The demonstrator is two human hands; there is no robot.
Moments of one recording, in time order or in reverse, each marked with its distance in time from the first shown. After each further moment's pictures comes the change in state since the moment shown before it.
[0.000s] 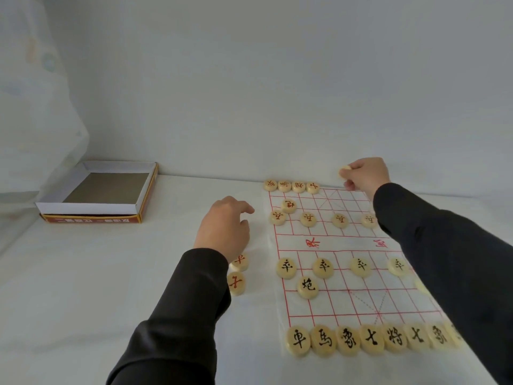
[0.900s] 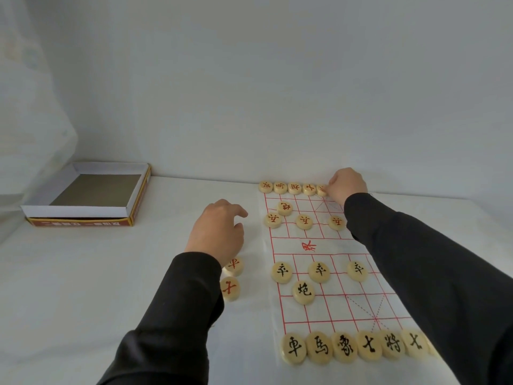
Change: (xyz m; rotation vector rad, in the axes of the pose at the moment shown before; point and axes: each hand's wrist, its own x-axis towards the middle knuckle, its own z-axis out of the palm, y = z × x) left_hand 0.003 0.003 0.000 0.054 -0.047 -0.021; right_hand 0.015 0.015 0.037 -0.588 0.057 -0.081
